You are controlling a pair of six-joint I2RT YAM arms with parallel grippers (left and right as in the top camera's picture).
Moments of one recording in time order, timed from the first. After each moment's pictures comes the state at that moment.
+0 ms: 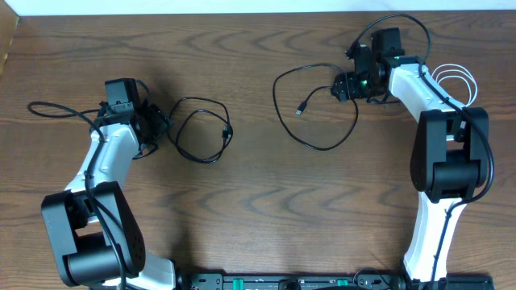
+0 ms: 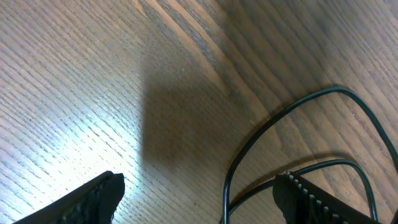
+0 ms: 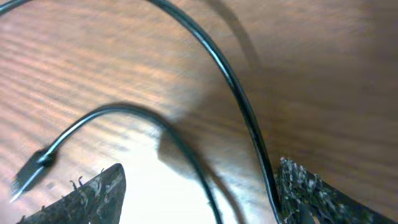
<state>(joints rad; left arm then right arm) 0.20 1.70 1.04 -0.50 -0.03 -0.56 0.08 2.24 1.64 -0.59 -0.34 -0.06</state>
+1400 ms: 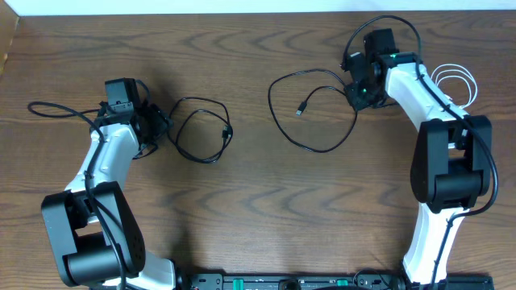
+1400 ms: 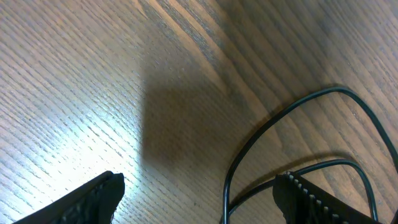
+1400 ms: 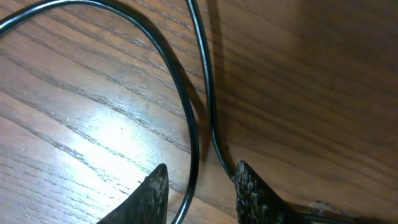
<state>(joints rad) 0.20 1.70 1.04 -0.50 -0.03 -0.56 0.13 2.15 1.63 -0.77 -0.07 -0.30</state>
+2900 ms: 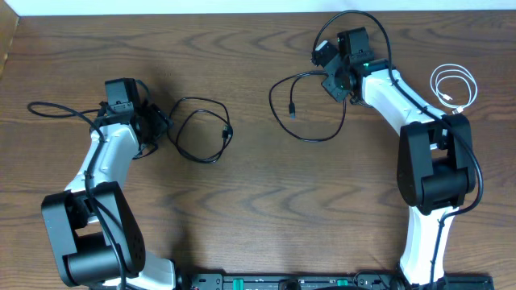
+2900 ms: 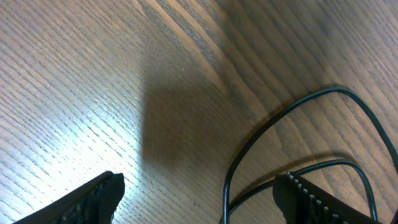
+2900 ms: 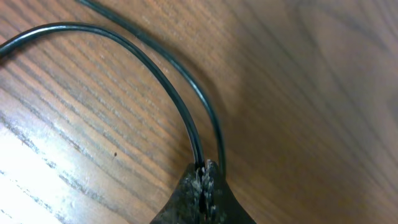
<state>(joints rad) 0.20 1.70 1.04 -0.50 -0.03 -0.57 0.24 2.17 1.59 -0.43 0.00 -0.53</state>
